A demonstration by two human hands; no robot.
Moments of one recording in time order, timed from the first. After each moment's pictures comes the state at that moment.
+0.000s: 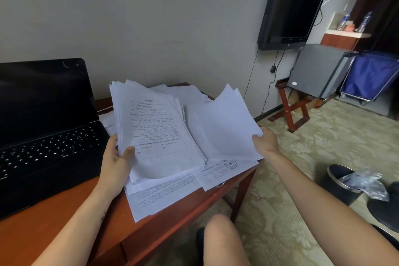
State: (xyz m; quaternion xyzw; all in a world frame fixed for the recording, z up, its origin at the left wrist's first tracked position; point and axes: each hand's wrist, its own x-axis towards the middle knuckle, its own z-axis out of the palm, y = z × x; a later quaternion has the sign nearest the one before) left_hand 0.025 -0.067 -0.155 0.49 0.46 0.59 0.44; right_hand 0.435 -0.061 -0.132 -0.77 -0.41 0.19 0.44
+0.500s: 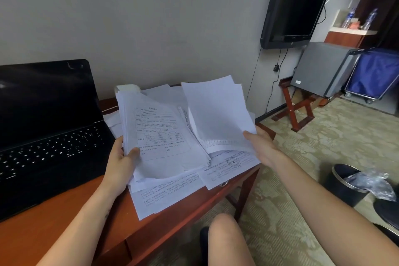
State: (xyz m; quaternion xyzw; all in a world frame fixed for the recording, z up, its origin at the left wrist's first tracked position) left_hand 0.022 -0.063 -0.157 0.49 0.49 0.55 0.46; right_hand 0.406 -0.067 -0.126 -0.65 -0.37 0.39 0.54
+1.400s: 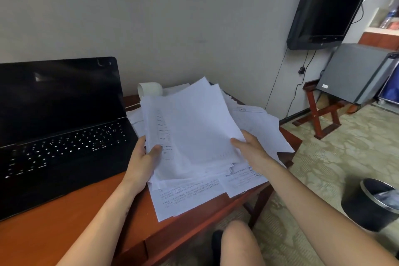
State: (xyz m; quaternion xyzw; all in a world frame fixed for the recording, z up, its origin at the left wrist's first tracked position) left_hand 0.018 -0.062 -0.153 0.48 0.50 0.53 0.49; right_hand 0.323 -0.049 -0.127 -0.60 -0.52 0.41 0.44
